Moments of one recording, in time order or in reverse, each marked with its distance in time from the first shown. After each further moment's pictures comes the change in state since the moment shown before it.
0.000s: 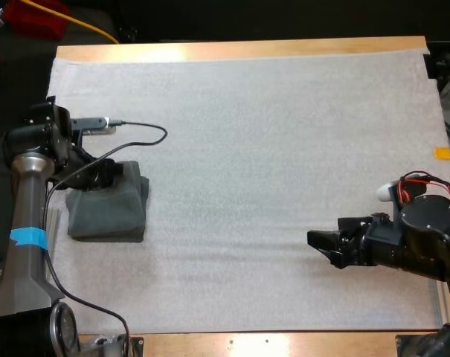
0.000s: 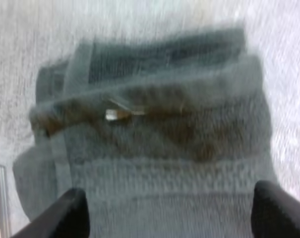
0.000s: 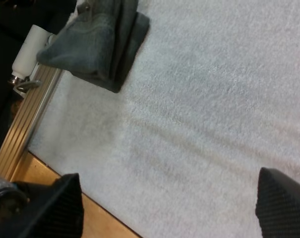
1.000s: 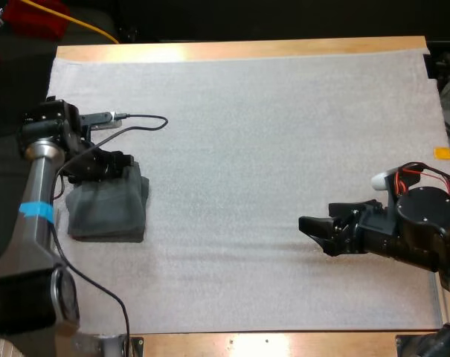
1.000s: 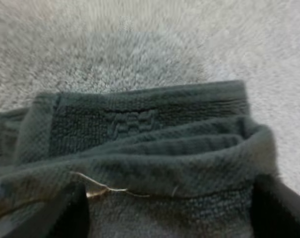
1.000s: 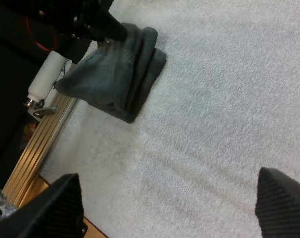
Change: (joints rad) left arm 0.000 0.173 0.000 -0.117 0.075 -0.031; right arm 0.000 0.032 0.001 -0.109 0.002 0.000
